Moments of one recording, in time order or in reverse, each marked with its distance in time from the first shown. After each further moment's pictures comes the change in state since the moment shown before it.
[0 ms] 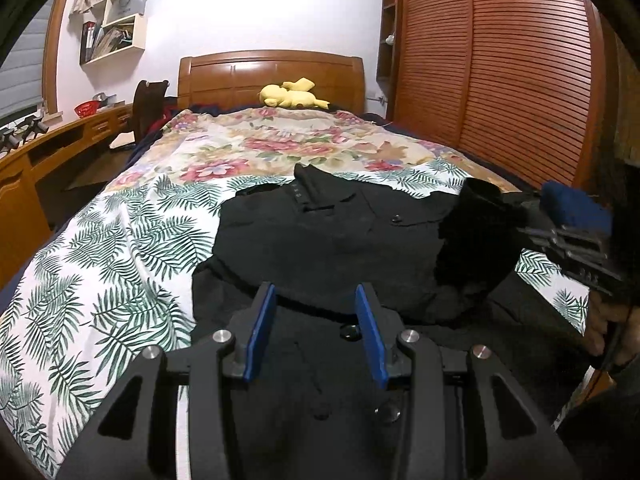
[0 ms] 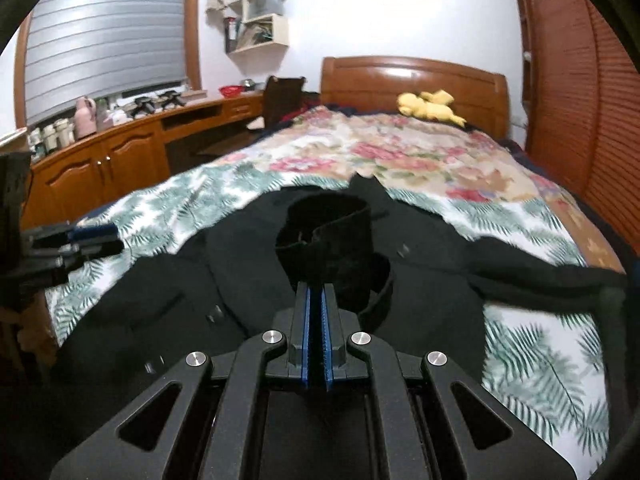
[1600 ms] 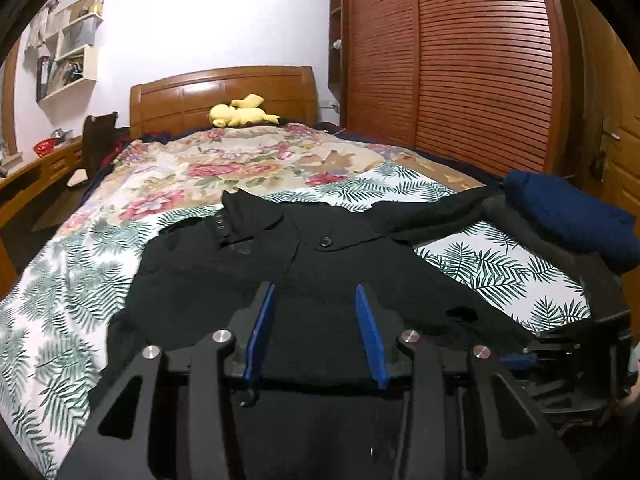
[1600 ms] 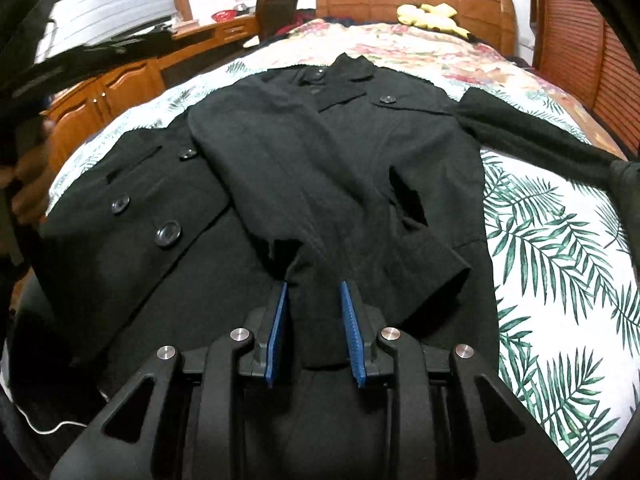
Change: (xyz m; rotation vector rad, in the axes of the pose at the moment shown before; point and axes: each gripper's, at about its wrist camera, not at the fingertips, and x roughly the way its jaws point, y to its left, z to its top) left arm 0.053 -0.096 0.030 0.118 -0.037 -0.099; right arm 0.001 -0.037 -0.108 0.046 0.289 0.061
